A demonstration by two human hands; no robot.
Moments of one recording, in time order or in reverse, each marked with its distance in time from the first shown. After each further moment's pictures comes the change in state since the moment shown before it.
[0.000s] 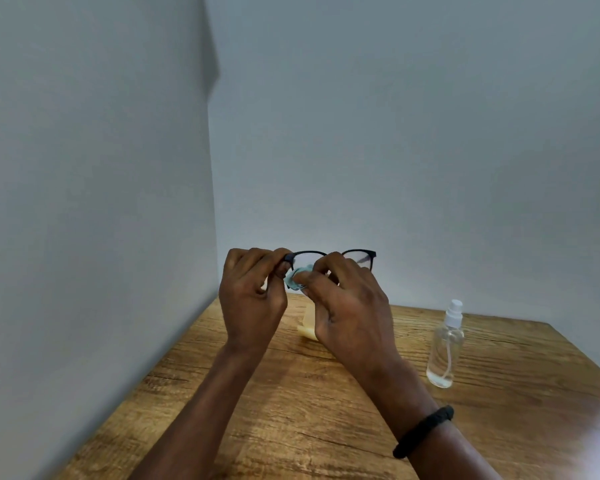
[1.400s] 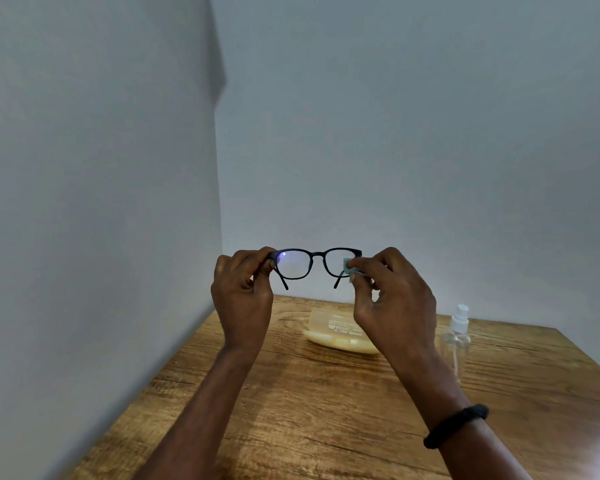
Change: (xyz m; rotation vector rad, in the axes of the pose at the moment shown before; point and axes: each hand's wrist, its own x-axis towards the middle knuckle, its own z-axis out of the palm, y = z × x) left_hand 0.005 -0.018 0.001 -0.042 0.068 -0.225; right_hand 0.000 0.037 -0.011 0.015 0.061 0.333
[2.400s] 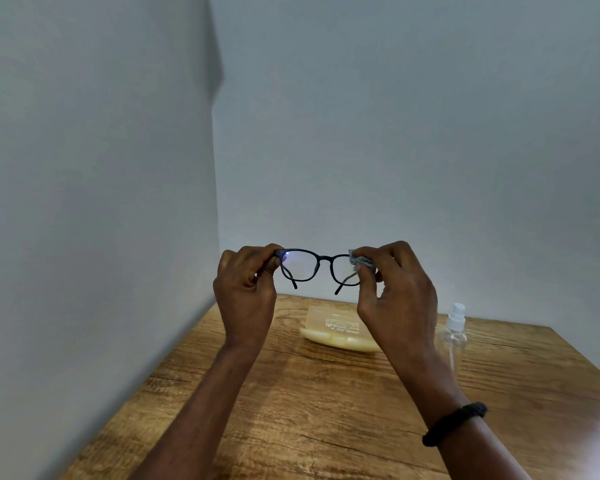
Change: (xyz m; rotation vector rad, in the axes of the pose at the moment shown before) left_hand -0.001 0.012 0.000 -0.093 -0.034 -0.007; right_hand 0.001 0.002 -0.002 0.036 0.072 -0.009
